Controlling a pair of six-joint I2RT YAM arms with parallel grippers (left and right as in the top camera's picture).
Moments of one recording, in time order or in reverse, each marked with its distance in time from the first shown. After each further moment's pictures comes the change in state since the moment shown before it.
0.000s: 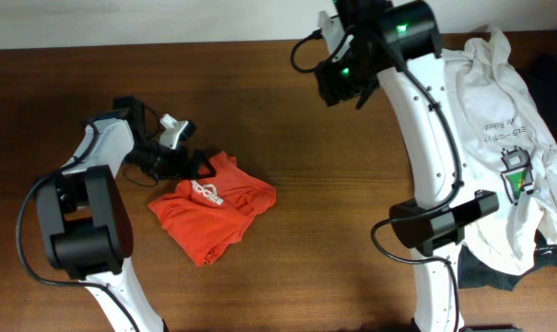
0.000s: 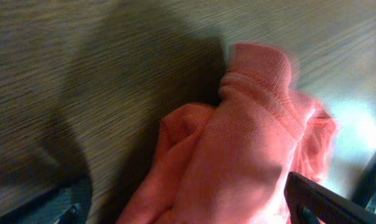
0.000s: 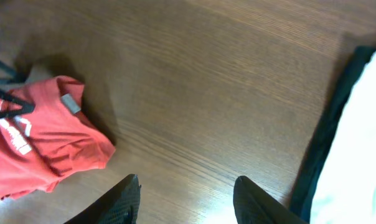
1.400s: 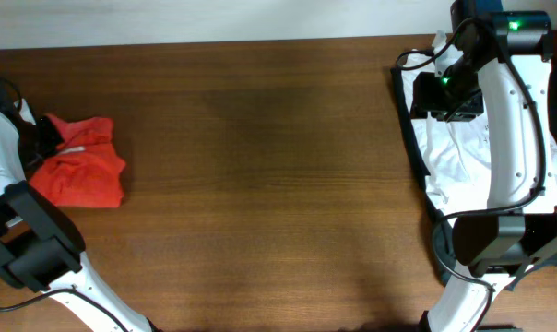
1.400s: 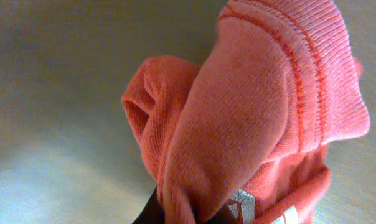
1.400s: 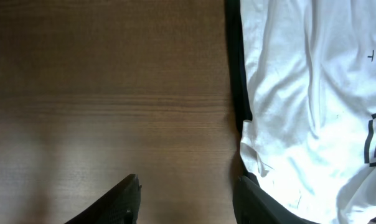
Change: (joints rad) left arm 0.410 0.077 0.469 -0.063 -0.637 -0.485; right arm -0.353 -0.249 -0.481 0.000 -0.026 0.066
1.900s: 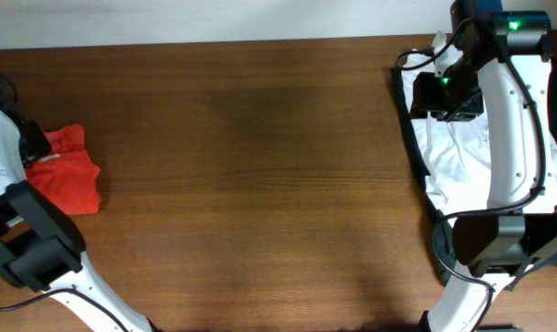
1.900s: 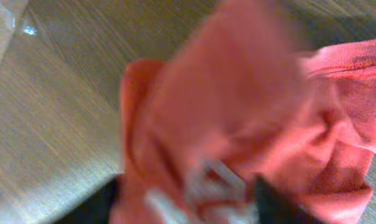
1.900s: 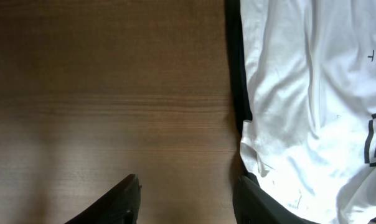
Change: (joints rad) left arm -0.003 0.000 0.000 0.042 -0.303 -0.008; right arm 0.000 0.000 0.000 0.000 0.000 0.000
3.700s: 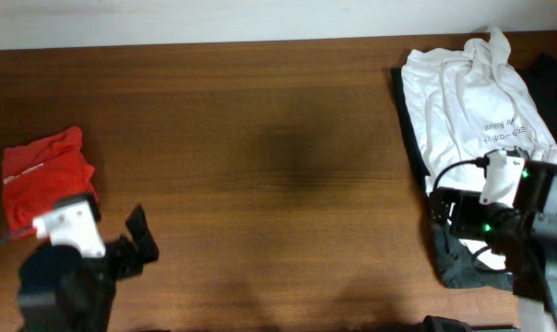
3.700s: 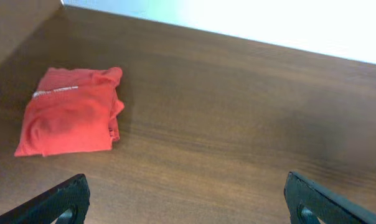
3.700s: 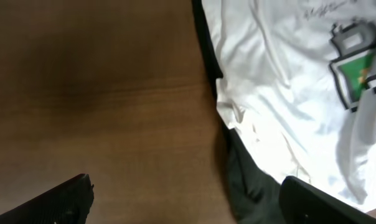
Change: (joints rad) left arm -0.512 -1.619 -0.861 -0.035 0.191 -0.101; right arm -0.208 -1.105 -1.141 0.517 -0.087 -0.078
